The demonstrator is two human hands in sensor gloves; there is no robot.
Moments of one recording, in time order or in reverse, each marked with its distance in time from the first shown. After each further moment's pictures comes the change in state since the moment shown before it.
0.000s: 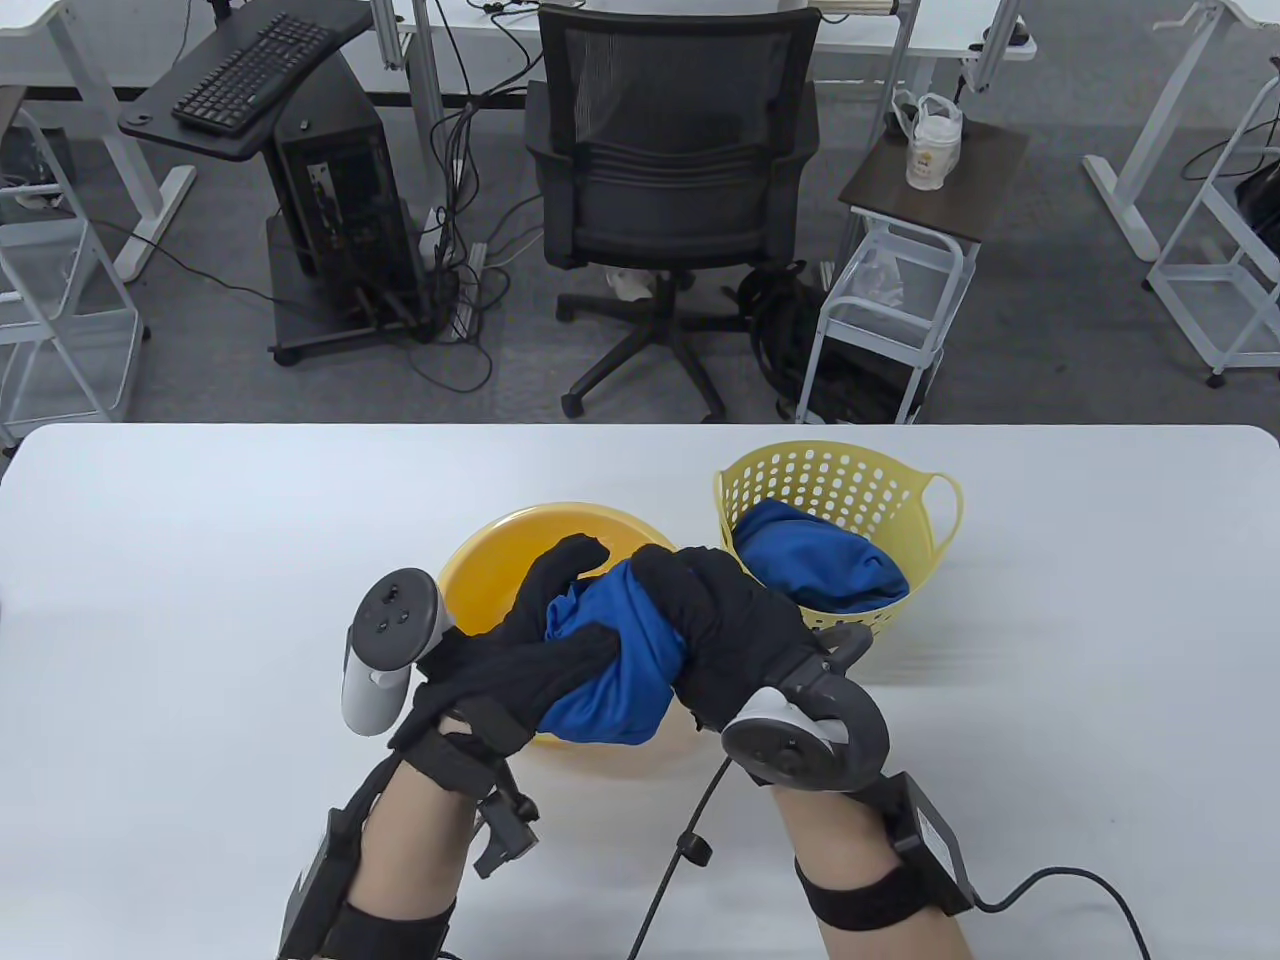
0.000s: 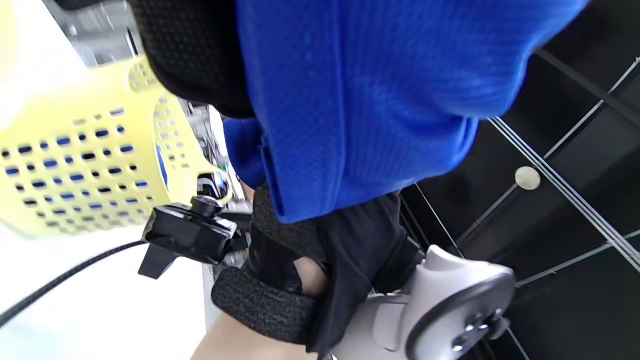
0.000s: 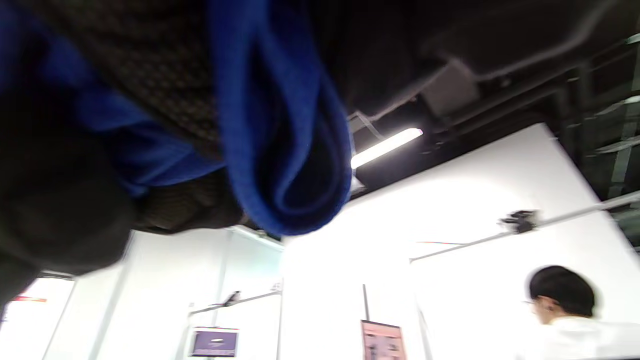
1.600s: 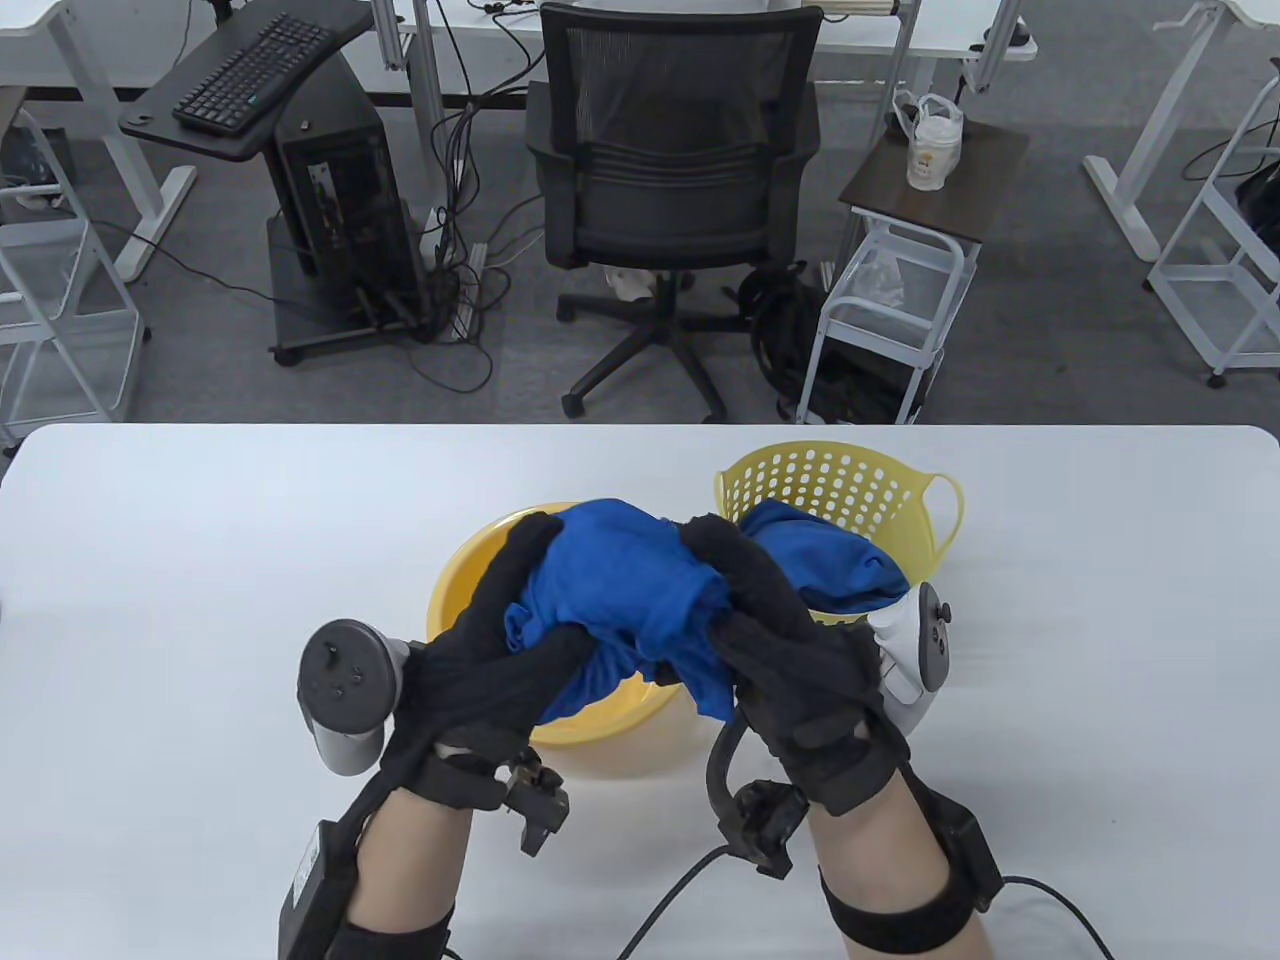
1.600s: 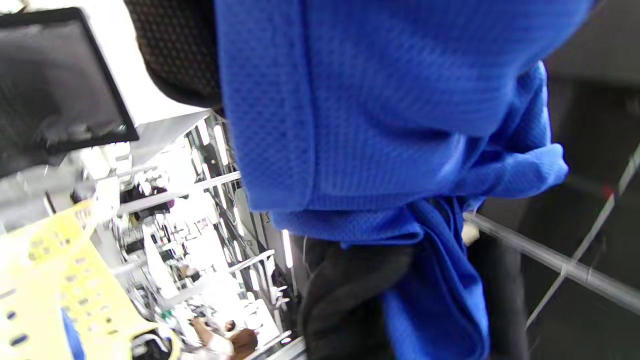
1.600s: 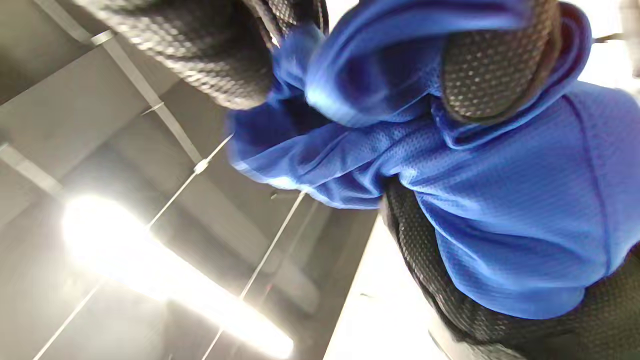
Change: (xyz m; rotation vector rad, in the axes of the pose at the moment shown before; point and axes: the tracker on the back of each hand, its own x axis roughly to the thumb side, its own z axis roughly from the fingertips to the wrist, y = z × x) left_hand 0.024 0.022 0.024 0.370 -0.195 -0.059; right_hand -0.019 -0.019 -0.005 0.124 0.233 -1.561
